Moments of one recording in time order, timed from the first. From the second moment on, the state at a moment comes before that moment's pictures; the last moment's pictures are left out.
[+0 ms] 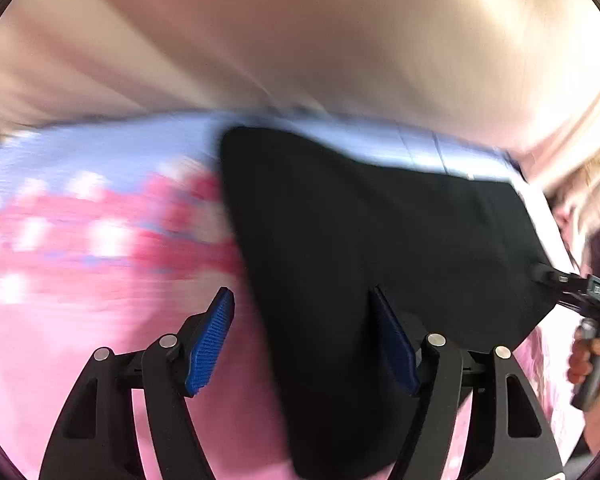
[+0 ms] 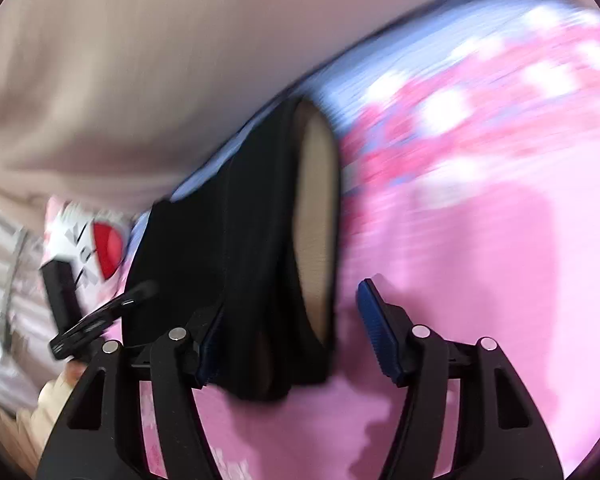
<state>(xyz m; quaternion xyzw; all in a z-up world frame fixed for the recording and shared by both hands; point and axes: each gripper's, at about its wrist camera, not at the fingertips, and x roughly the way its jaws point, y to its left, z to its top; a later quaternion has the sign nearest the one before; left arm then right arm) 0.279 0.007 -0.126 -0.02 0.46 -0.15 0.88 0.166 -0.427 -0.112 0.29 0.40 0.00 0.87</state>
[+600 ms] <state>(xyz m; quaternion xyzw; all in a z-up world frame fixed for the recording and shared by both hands) 0.282 -0.033 -0.154 0.03 0.52 -0.02 0.85 0.216 -0.343 -0.113 0.08 0.46 0.01 0.89</state>
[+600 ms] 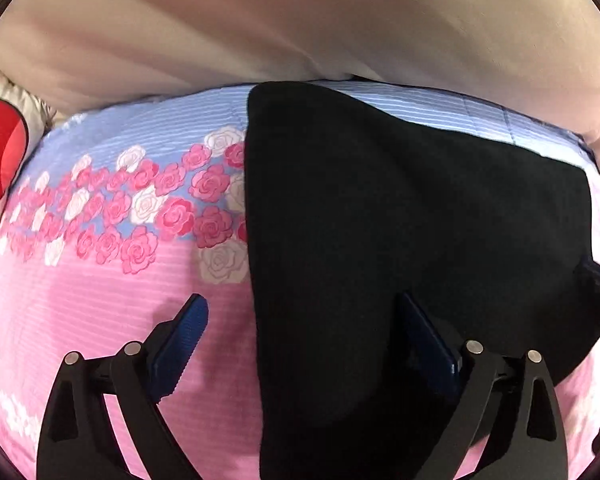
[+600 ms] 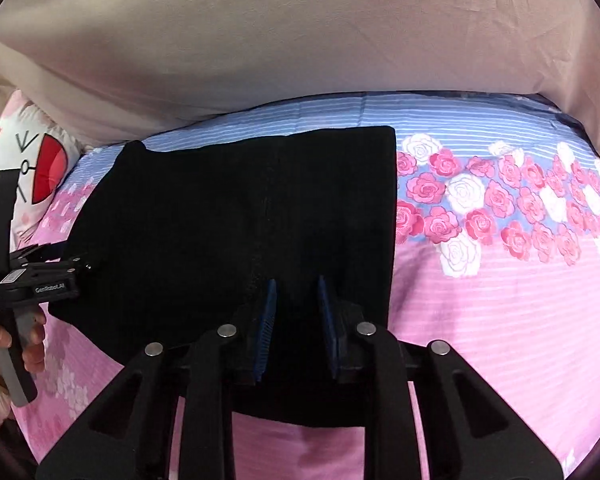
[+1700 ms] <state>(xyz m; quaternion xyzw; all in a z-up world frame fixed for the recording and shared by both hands) 0.159 -0.085 0.010 0.10 0.43 -0.02 0.89 0.096 -0.248 0.045 0.06 0.34 -0.11 0.93</state>
